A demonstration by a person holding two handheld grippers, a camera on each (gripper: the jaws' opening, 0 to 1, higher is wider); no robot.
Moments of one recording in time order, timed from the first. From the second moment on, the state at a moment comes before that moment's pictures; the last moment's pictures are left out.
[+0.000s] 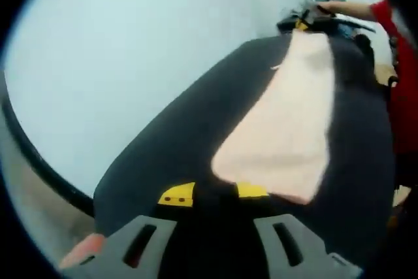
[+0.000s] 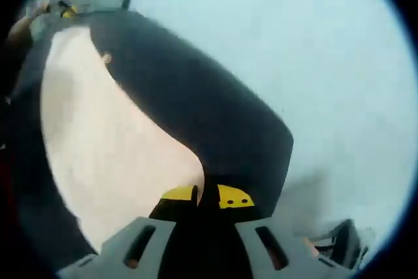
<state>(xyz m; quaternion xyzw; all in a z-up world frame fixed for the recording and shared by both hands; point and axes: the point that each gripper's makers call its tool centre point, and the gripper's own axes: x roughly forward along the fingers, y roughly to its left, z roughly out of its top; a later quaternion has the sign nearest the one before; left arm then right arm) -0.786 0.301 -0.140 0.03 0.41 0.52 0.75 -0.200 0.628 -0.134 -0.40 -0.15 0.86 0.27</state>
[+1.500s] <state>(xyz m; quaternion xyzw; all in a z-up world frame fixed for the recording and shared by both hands) -0.766 0.258 -0.209 0.15 0.54 0.49 0.66 -0.147 0.531 -0.221 -0.52 -0.41 0.73 0.17</state>
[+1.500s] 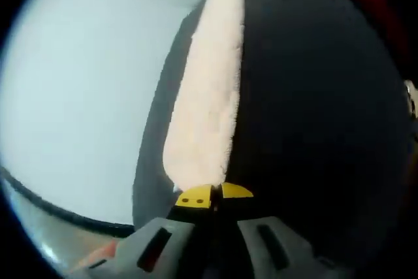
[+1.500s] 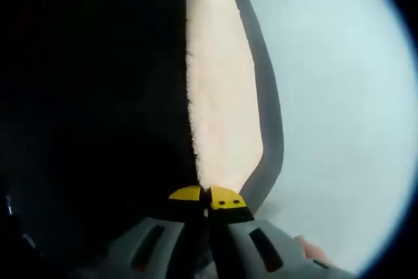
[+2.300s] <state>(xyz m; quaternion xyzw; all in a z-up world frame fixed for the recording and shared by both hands) -0.751 0.217 -0.190 -0.37 -0.09 0.74 0.55 -0.160 0.454 -0.101 -0.30 -0.23 0.86 0.33</state>
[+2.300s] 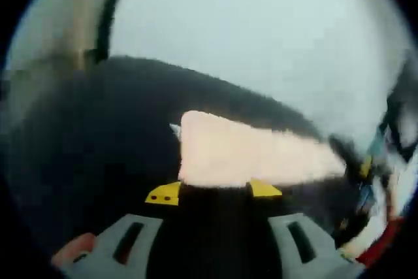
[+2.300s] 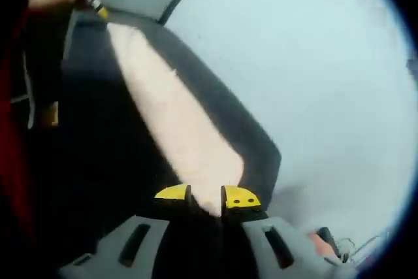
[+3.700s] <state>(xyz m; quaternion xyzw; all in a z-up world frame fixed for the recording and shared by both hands) -0.564 0.388 -0.173 -0.12 0.19 0.72 0.65 -0.133 0.399 -0.120 -0.11 -0.20 0.88 0.41</state>
